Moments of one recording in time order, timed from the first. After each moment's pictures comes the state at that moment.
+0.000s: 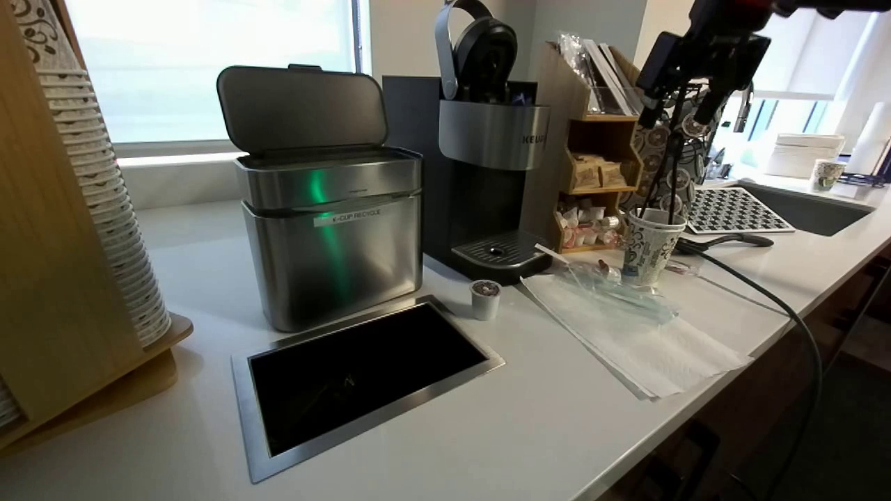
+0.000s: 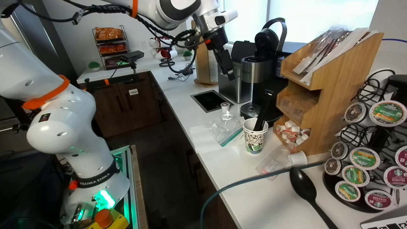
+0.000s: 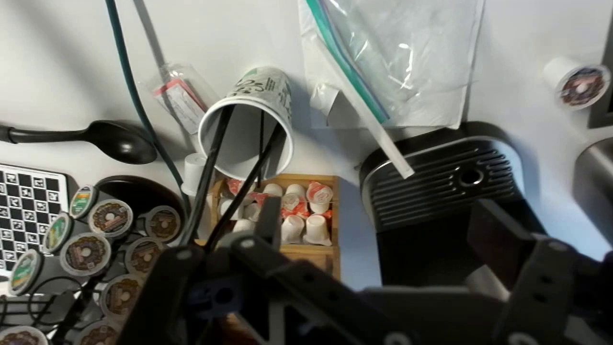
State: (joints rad) arm -0.09 -0.36 0.06 -2.33 -0.19 2.26 0.36
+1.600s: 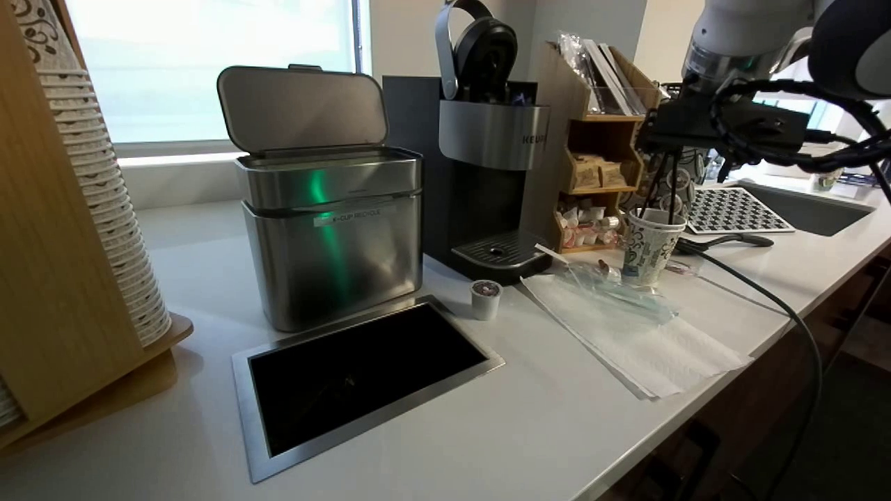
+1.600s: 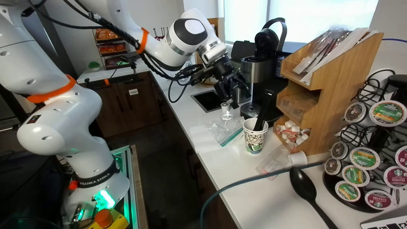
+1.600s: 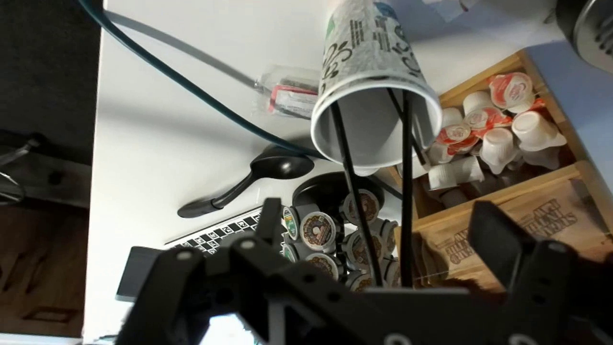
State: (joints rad) arm -0.31 -0.26 0.24 -2.44 -0.80 2.41 1.59
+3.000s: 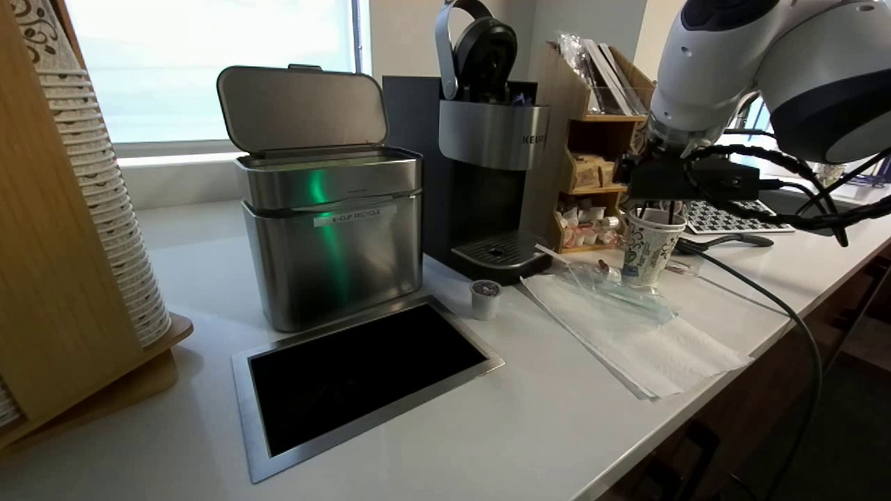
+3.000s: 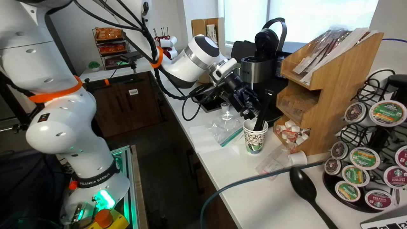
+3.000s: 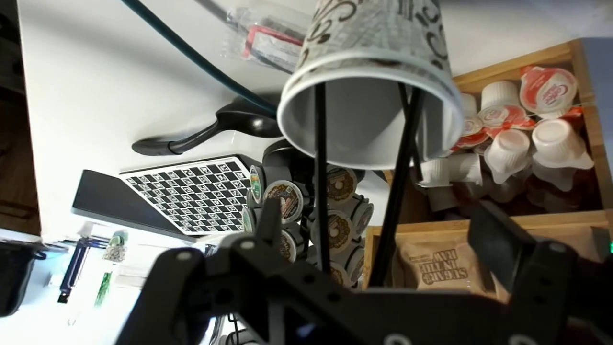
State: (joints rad) arm -0.10 -0.05 0.02 -2.37 -1.26 2.41 1.80
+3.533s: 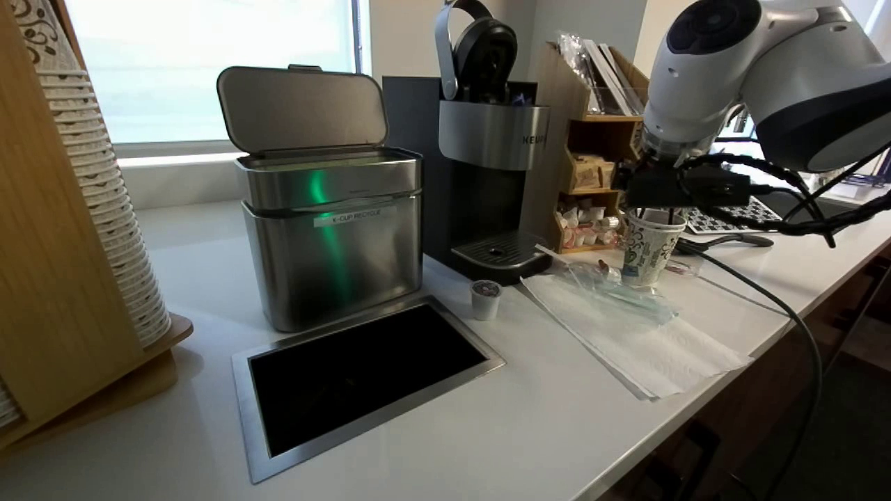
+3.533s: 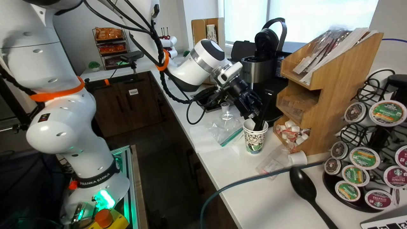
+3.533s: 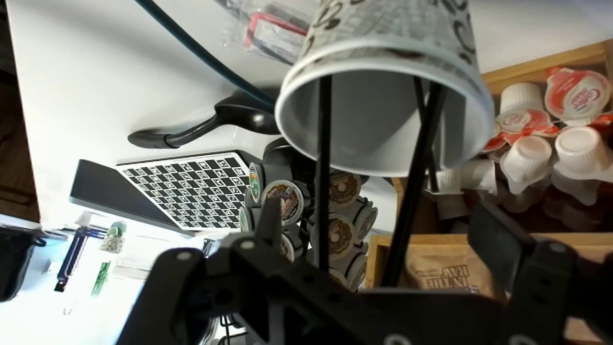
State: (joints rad) arm -0.09 0.01 -0.01 -2.33 -1.30 2.41 1.80
